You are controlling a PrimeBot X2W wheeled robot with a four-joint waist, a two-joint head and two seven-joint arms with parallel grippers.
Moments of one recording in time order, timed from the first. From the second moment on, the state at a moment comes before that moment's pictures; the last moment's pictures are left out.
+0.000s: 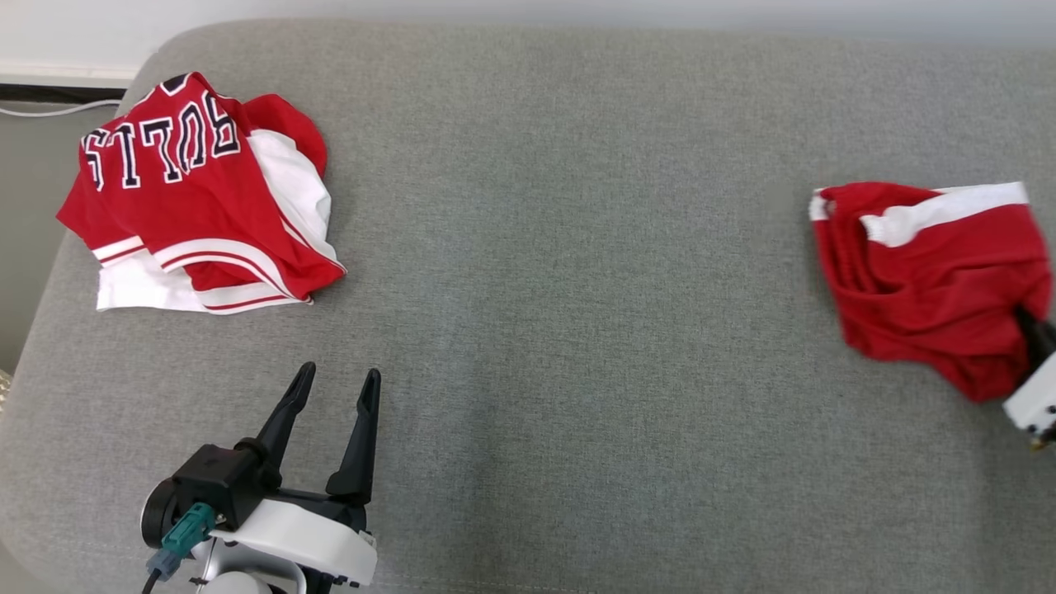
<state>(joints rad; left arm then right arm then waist) -0.11 0.31 -0.43 0.09 -0.55 0.15 -0.25 -0.57 -0.48 0.39 0.87 0.95 0.13 -0.05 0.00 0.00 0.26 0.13</state>
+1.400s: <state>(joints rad) -0.11 0.37 -0.39 0.08 -0.54 0.17 -0.24 -0.44 -0.38 -0.06 0.63 0.49 0.13 -0.25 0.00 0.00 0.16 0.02</state>
